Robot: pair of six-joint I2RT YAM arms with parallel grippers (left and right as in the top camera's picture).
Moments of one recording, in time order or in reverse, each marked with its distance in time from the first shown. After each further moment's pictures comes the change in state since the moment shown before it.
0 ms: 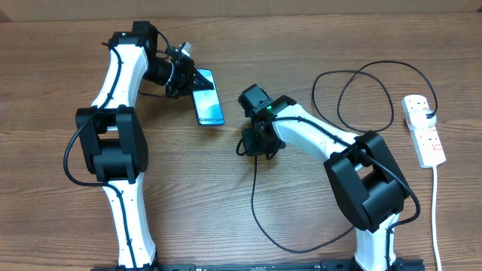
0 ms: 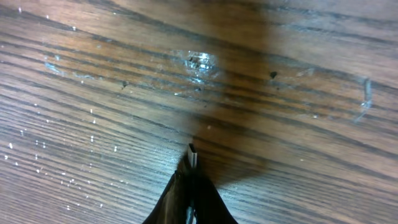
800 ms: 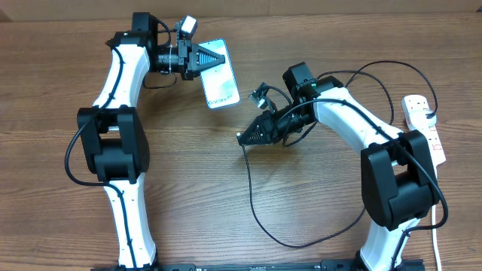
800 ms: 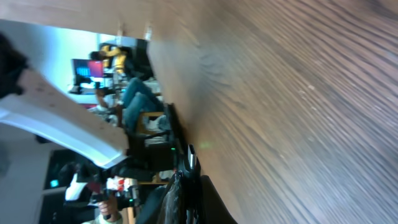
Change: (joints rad) left arm -0.014 0.000 0.000 0.214 0.587 0.075; right arm -0.242 -0.078 0.000 -0.099 -1.031 -0.517
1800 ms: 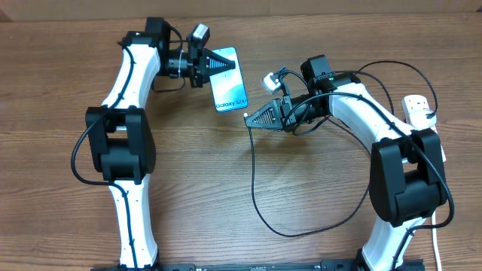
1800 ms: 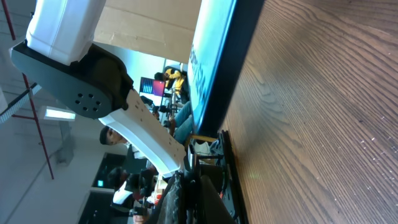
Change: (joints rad) left arm -0.053 0.000 0.000 -0.126 0.025 -0.080; right arm -0.093 0.000 0.000 0.059 -0.298 -0.037
